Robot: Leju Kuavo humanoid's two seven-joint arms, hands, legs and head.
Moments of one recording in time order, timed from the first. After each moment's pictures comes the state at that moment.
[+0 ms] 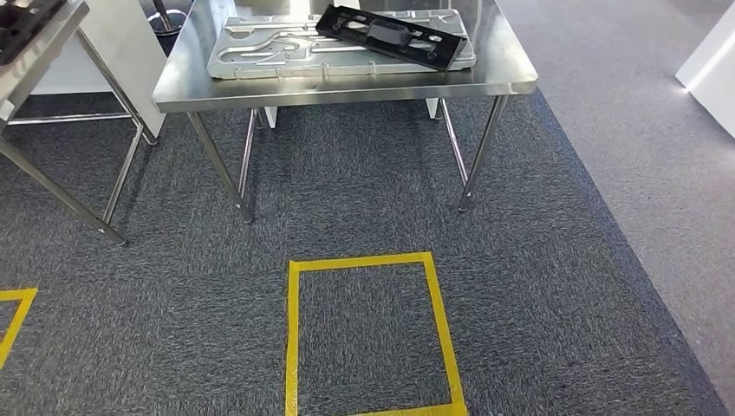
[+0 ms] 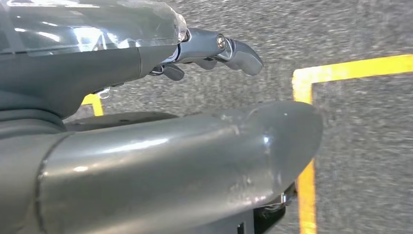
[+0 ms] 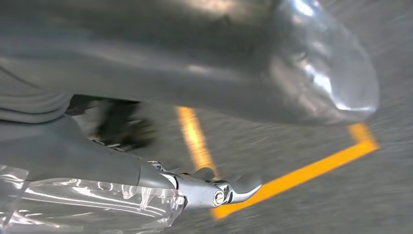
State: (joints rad) left arm -0.10 -0.27 1.06 -0.21 -1.11 0.17 -0.44; right arm -0.02 0.18 -0.48 -0.38 0.07 0.09 -0.55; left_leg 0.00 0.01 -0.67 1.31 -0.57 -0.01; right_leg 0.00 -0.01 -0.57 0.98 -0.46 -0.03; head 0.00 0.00
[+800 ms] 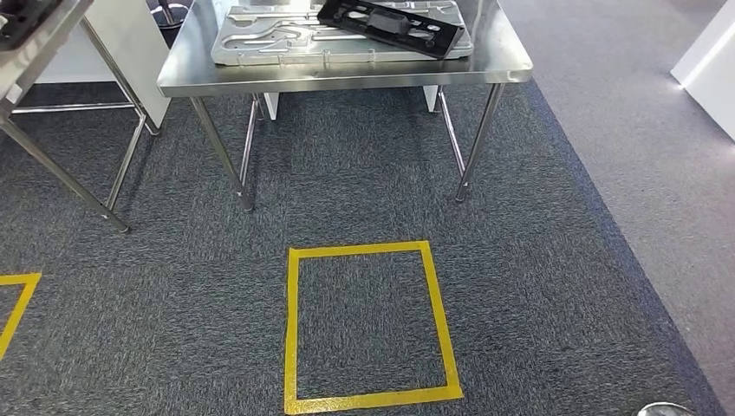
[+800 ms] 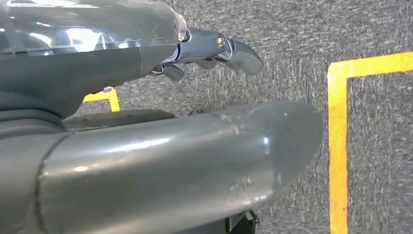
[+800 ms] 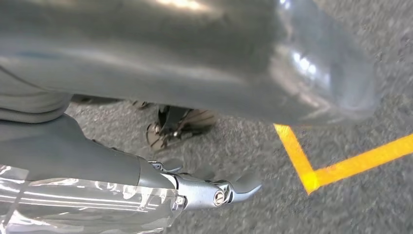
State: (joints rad) left arm -0.09 -0.28 1.06 -0.21 -1.11 0.17 -0.42; right arm -0.03 0.15 -0.52 -0.23 0.10 0.01 -0.46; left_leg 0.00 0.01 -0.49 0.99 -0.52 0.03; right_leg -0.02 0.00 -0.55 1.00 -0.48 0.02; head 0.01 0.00
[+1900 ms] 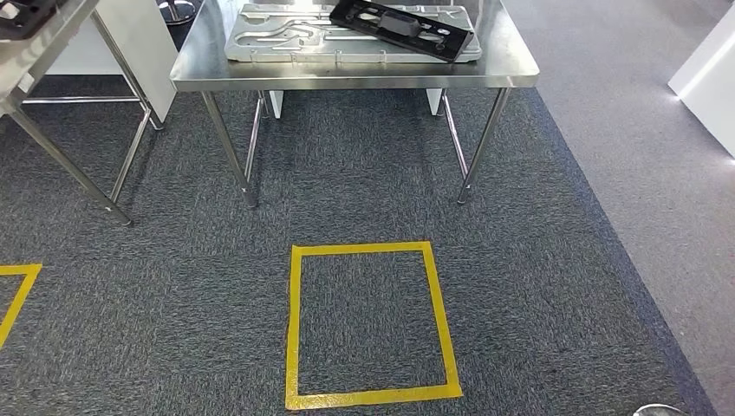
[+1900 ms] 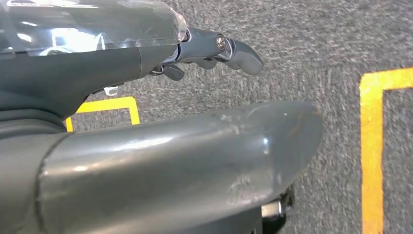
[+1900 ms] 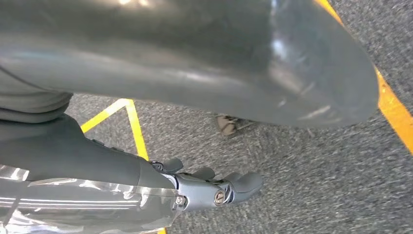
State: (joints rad) left arm -0.08 -0.27 1.05 -0.21 -1.13 0.20 -0.36; right arm -0.03 0.14 -0.53 -0.21 0.11 -0.14 -0.18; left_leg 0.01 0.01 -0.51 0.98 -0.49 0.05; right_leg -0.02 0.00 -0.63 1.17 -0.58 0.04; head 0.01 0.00
